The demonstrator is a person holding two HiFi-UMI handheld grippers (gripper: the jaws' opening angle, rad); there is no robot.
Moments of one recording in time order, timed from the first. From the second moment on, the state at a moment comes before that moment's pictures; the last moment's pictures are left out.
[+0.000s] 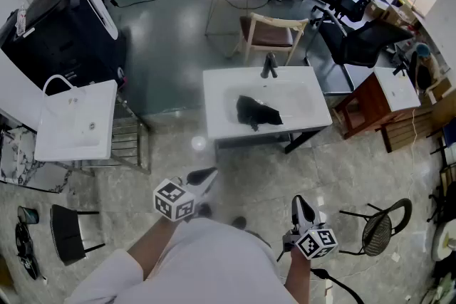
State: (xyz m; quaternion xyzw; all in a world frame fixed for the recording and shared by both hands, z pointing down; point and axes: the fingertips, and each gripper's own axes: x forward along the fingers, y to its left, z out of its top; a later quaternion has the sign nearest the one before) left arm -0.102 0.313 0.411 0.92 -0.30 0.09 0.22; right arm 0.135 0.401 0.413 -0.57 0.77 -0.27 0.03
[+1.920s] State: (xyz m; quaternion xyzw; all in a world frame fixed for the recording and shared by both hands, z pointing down) left arm -0.174 0.268 0.450 0.93 -0.24 0.08 0.28; right arm 0.058 0.353 0.434 -0.59 0.75 -0.30 0.03
